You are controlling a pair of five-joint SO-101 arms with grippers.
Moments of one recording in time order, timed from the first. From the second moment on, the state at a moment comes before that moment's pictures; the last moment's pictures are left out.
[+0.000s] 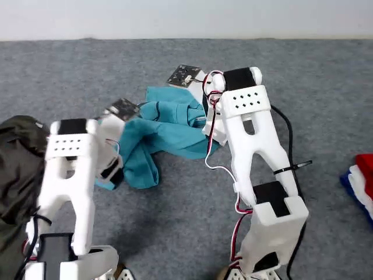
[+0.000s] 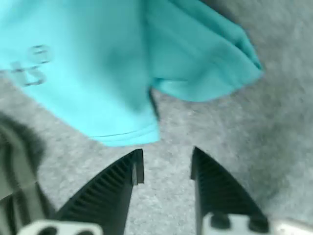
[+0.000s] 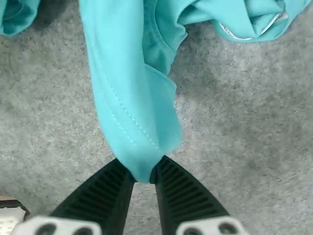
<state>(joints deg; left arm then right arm) -6.4 -9.7 27.9 86.8 -30.8 -17.2 17.4 -24.6 100.5 41.2</state>
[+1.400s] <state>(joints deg) -11.5 19.6 17.1 76.4 -33.1 -17.2 17.4 -24.3 100.5 38.2</state>
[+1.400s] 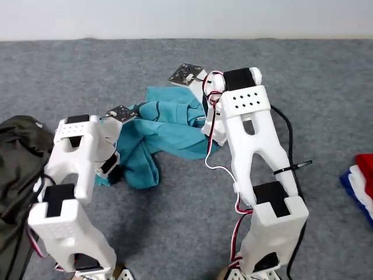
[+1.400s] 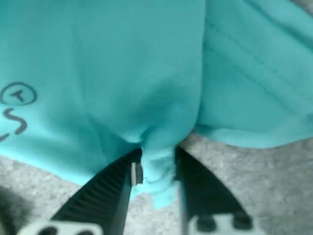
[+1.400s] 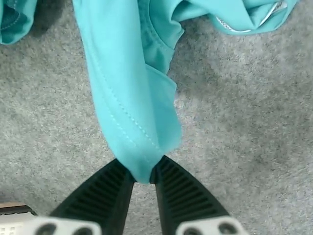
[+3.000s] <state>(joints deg) -6.5 -52.9 -22.6 80.7 -24.5 2.2 -37.3 -31.5 100.5 31.8</state>
